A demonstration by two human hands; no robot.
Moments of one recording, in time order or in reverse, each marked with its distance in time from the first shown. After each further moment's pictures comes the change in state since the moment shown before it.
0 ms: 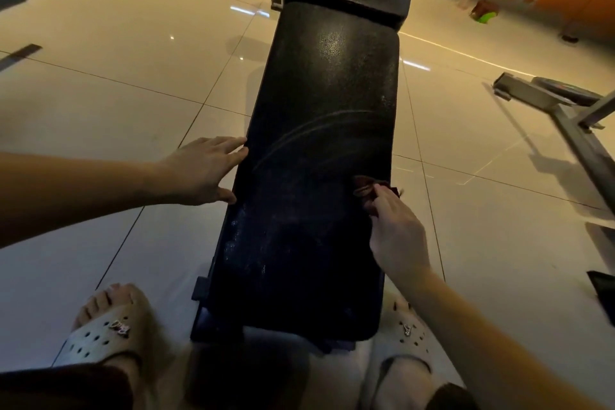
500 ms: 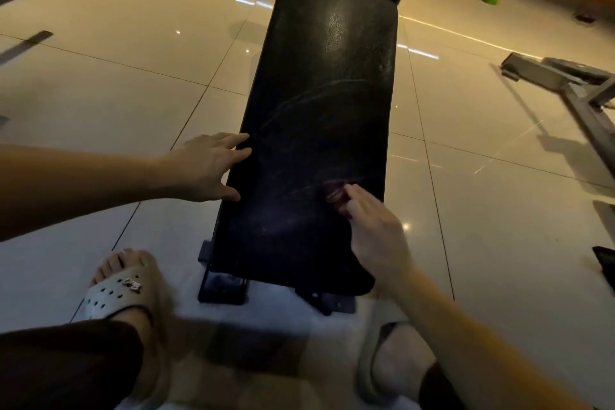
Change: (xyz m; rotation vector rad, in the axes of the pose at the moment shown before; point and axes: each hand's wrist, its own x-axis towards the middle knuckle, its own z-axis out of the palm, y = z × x) left_hand -0.040 0.044 0.008 0.001 -0.097 -0.046; right_hand -0.060 -0.017 0.008 0.081 -0.031 -0.195
